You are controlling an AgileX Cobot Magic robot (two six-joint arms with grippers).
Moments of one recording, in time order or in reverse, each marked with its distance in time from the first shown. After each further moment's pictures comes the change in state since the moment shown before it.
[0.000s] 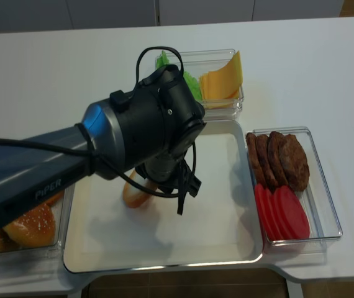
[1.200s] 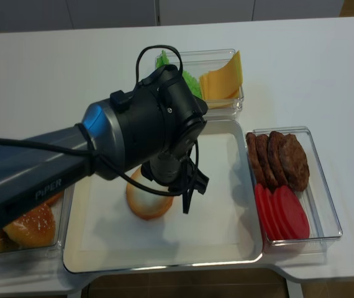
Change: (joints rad) left arm -0.001 0.000 0.000 -0.049 -0.051 -0.053; right arm 0.000 0.000 0.000 0.000 0.000 0.000
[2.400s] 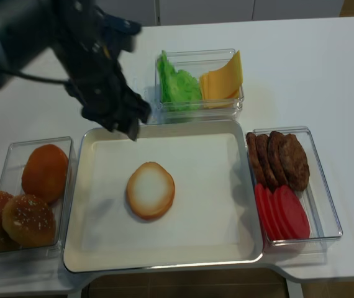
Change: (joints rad) left arm 0.424 -0.158 -0.073 -0.402 0.100 0.556; right arm 0.000 0.000 0.000 0.000 0.000 0.000
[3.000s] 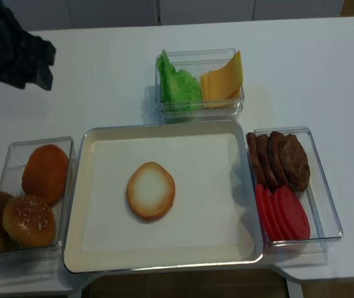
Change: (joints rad) left arm 0.350 -0.179 0.023 -0.014 0.015 0.077; right arm 0.000 0.000 0.000 0.000 0.000 0.000
